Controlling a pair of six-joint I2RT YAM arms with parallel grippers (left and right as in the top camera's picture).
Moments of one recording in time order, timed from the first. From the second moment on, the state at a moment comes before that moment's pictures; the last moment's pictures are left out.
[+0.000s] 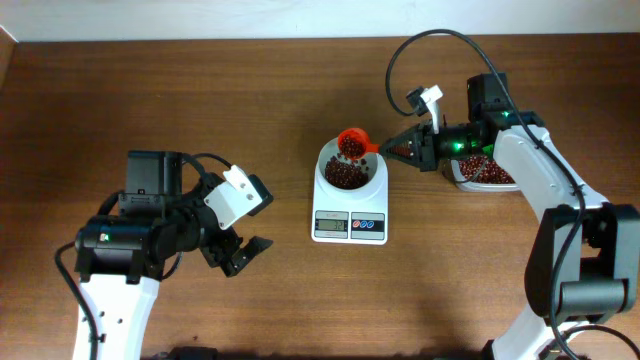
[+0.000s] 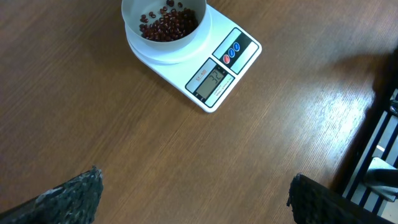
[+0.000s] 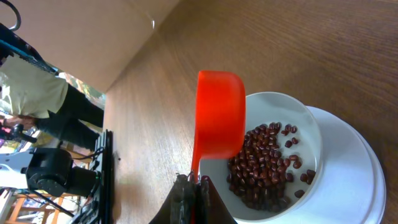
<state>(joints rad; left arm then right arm) -0.05 1.10 1.17 -1.19 0.52 0.80 0.05 1.89 1.35 -0.67 -1.19 -0.42</state>
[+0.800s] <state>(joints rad) -0.05 1.10 1.17 -1.19 0.52 0.80 0.05 1.89 1.35 -0.65 -1.08 -0.44</state>
